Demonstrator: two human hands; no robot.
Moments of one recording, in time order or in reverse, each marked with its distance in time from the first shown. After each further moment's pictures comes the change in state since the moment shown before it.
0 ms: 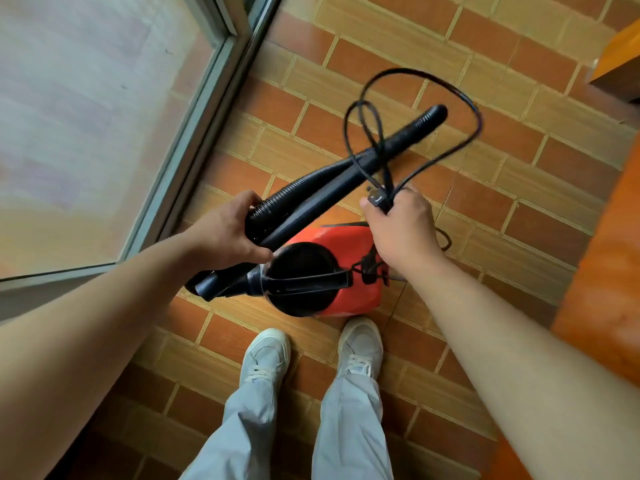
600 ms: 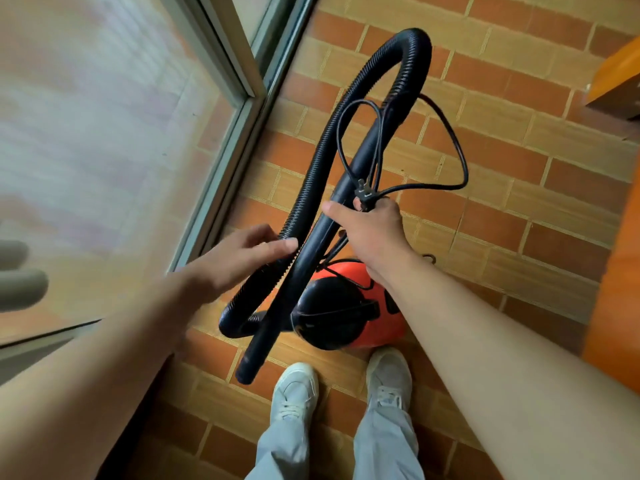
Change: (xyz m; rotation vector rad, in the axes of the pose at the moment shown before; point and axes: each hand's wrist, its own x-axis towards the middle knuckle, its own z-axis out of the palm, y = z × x) left_hand -0.023 0.023 -0.048 -0.455 -0.144 -0.012; right_hand 0.011 -0.074 0.022 0.708 -0.098 0.188
